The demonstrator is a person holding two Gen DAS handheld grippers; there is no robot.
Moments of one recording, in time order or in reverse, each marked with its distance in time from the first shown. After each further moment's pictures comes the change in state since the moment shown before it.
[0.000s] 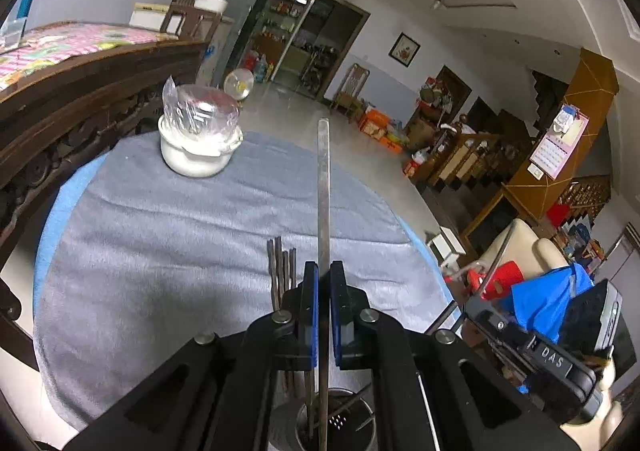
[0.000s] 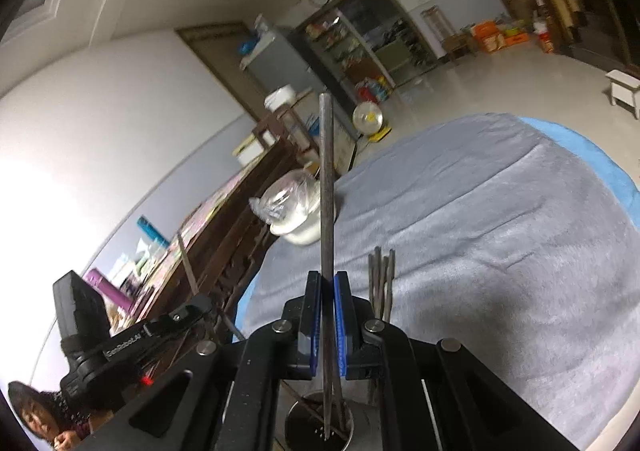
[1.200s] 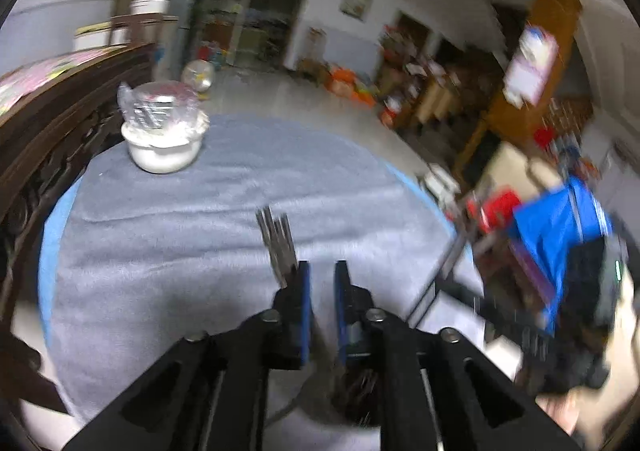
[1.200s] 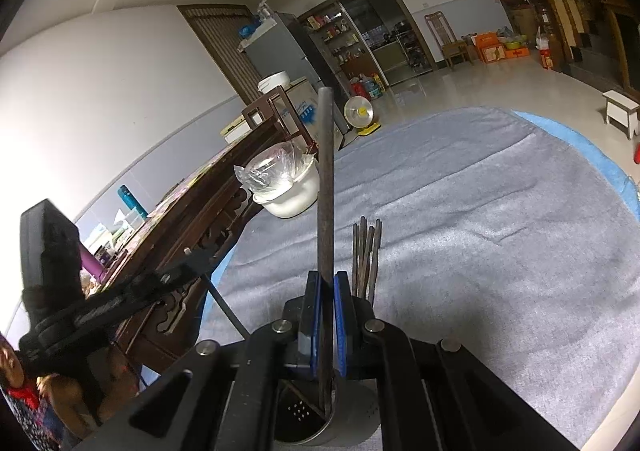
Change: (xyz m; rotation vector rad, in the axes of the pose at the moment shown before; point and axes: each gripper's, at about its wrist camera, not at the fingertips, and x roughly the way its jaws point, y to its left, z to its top) left arm 0.007 -0.006 -0.015 0.265 0.174 -0.048; right arm 0.021 0.011 -0.040 -0.105 0.054 -0.065
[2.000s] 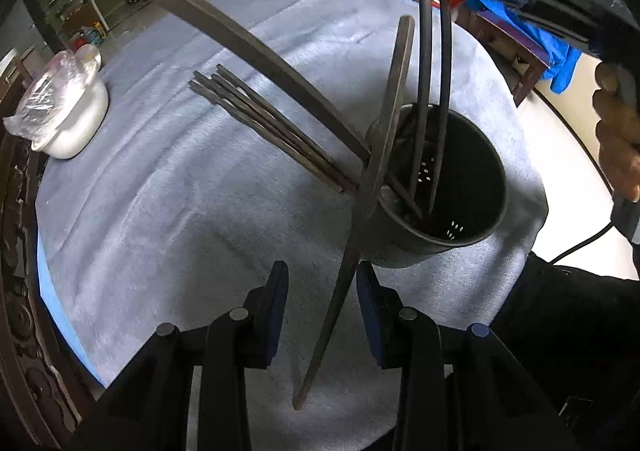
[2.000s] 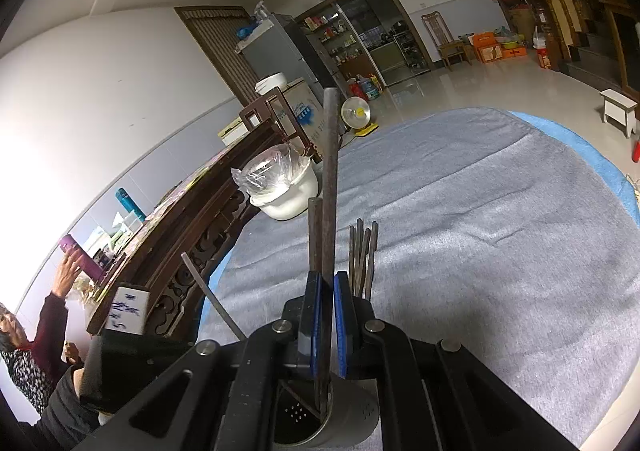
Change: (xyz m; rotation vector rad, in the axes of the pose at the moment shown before) left arm 0.076 -0.003 -0.071 0.544 0.556 -0.010; right arm -0.001 -0.003 0.001 0.013 -0.006 -0.008
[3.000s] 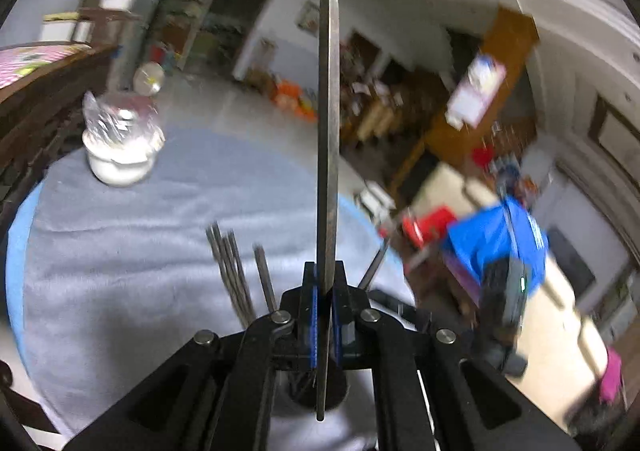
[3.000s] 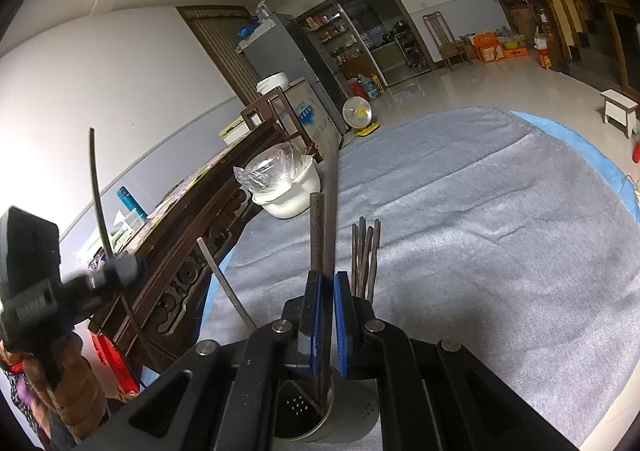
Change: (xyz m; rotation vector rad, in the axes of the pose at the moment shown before) left arm -0.146 0.034 -0.008 -0.552 -0.728 -0.214; right arm -0.004 0.004 -0.004 -0.003 -0.002 0.002
